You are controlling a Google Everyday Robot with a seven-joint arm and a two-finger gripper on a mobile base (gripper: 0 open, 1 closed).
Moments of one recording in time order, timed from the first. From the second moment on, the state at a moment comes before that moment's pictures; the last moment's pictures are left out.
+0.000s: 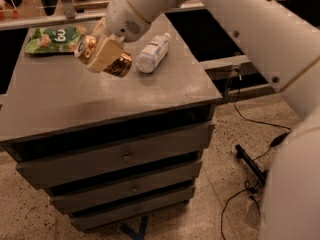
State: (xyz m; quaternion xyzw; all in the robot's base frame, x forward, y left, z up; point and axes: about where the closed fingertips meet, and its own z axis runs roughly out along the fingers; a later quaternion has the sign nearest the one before) arm 0.583 0.136 0.958 -0.73 0.55 0.26 0.32
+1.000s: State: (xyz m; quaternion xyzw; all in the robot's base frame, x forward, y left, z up) arm 0.599 0.080 0.985 -0.58 0.52 0.34 0.53
